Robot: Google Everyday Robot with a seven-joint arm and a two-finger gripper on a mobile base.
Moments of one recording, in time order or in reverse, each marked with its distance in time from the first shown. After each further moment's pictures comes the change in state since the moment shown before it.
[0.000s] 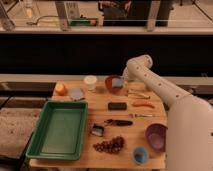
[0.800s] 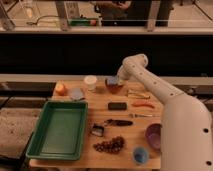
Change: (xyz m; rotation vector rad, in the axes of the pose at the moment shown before) arm -0.037 -0.012 0.002 0.020 -0.064 -0.040
